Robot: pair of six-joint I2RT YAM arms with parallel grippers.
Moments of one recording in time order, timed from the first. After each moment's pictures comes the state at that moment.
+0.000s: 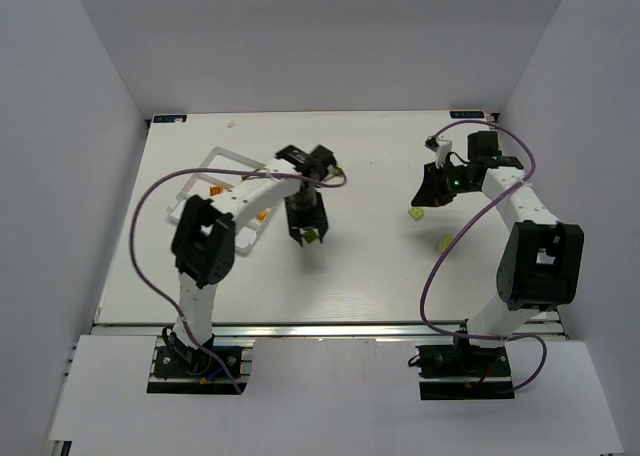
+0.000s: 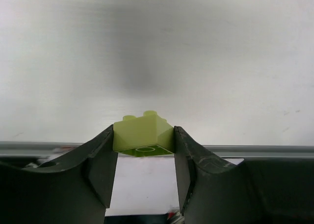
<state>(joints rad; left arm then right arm) -0.73 2.10 1.80 -1.23 0.06 -0.83 -0.02 1.64 1.27 -0.70 -0.78 -0.36</state>
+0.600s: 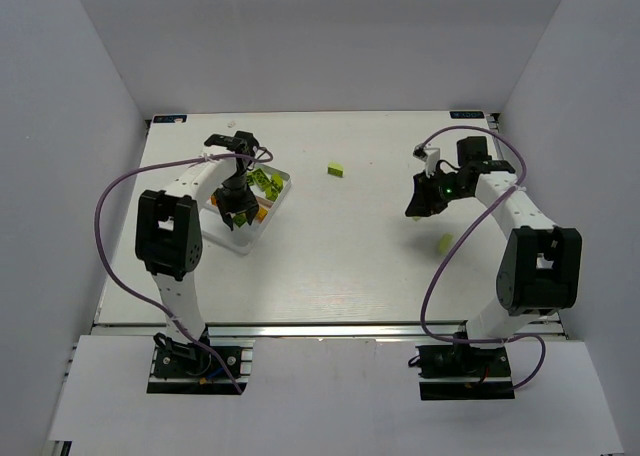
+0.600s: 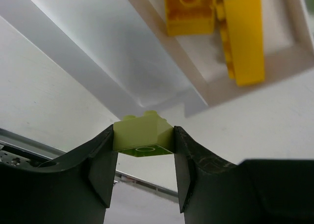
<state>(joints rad) -0.28 1.93 1.59 -1.21 -0.18 -0.70 0.05 1.60 1.20 -0.74 -0.75 -0.48</state>
